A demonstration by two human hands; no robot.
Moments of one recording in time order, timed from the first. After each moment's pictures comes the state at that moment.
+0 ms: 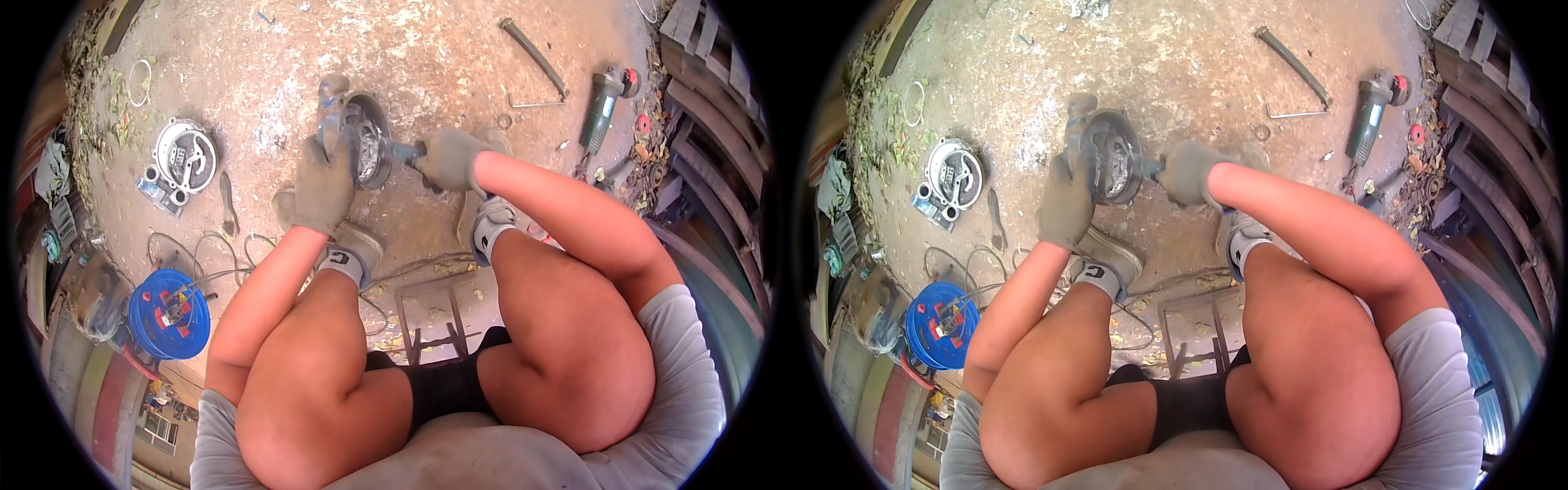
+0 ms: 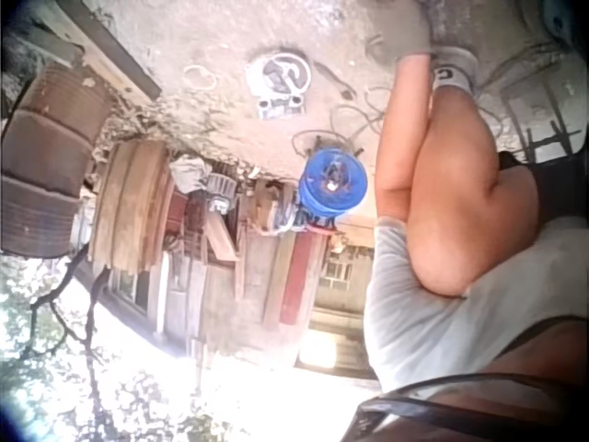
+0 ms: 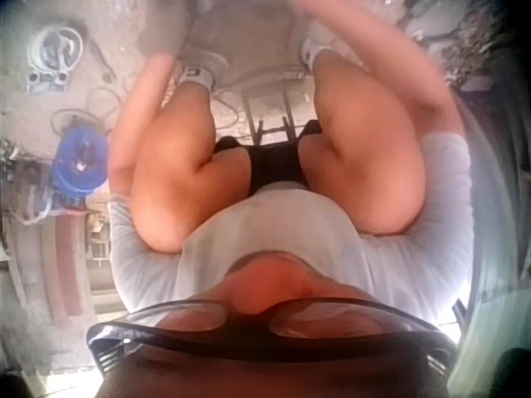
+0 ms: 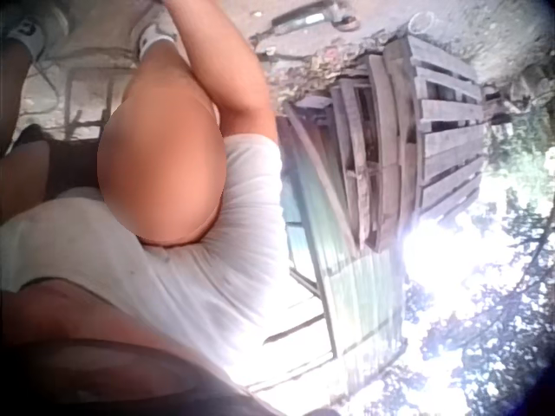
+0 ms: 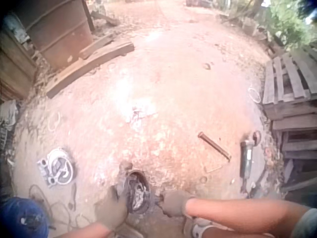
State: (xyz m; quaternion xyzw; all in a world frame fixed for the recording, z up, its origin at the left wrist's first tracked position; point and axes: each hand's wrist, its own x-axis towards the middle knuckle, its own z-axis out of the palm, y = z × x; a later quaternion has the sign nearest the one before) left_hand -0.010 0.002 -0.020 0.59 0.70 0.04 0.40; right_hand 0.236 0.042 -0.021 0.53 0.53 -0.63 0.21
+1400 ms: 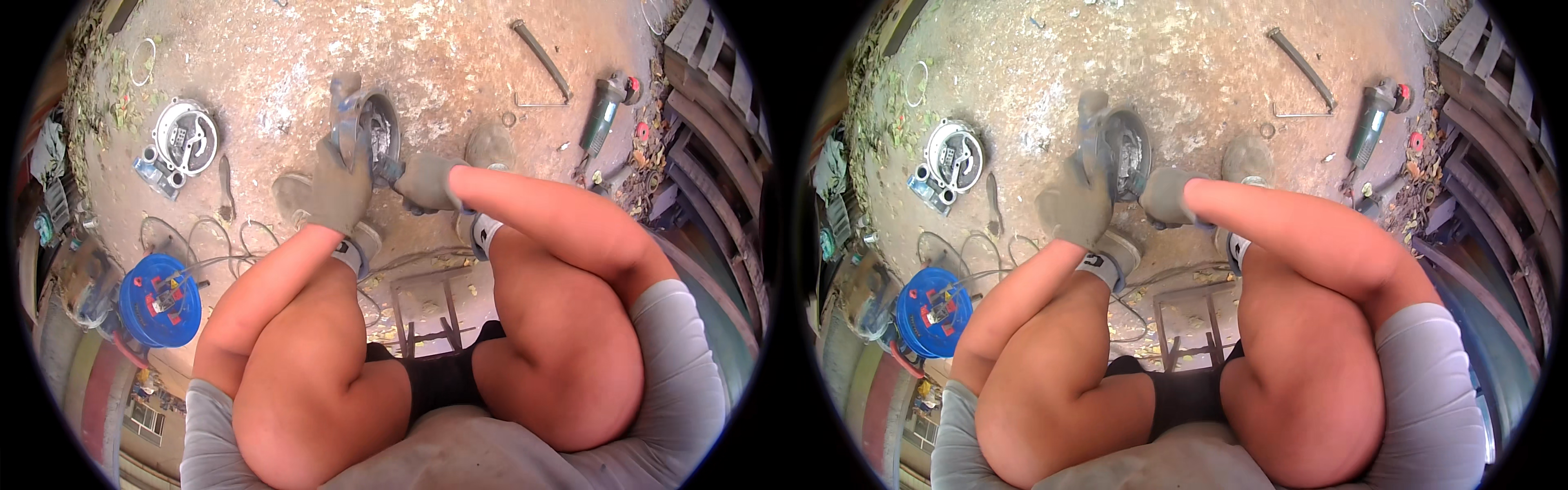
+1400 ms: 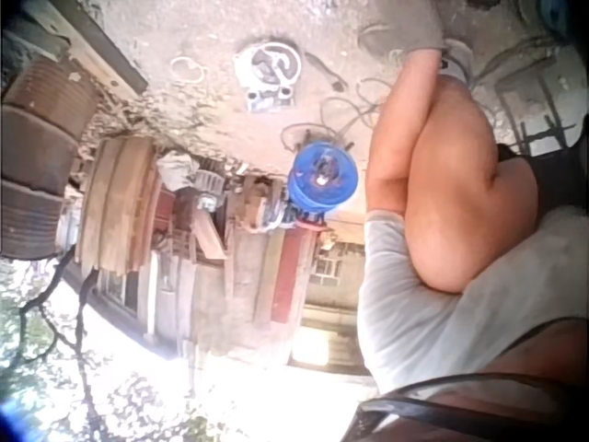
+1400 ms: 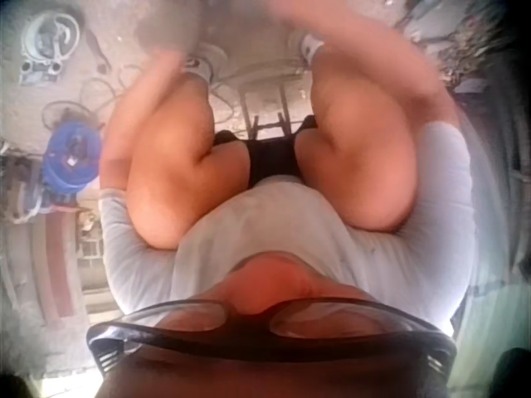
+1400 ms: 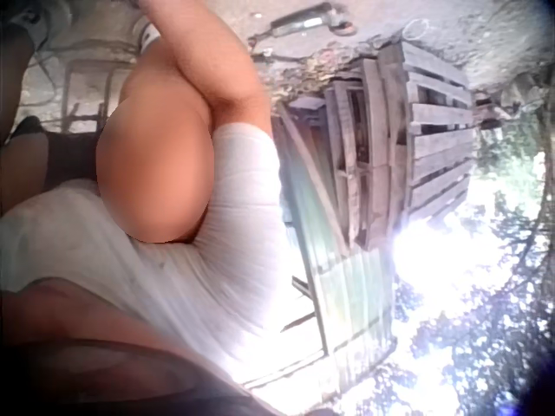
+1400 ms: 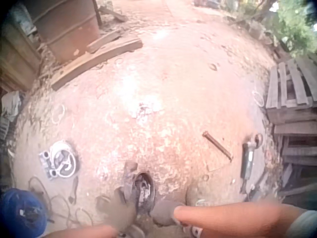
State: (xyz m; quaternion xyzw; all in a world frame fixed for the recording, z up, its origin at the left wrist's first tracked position) left_hand -0.008 -0.036 -0.045 0.63 0.71 0.09 0.32; right_hand 0.191 0.005 -0.046 0.31 0.72 -0.55 0.29
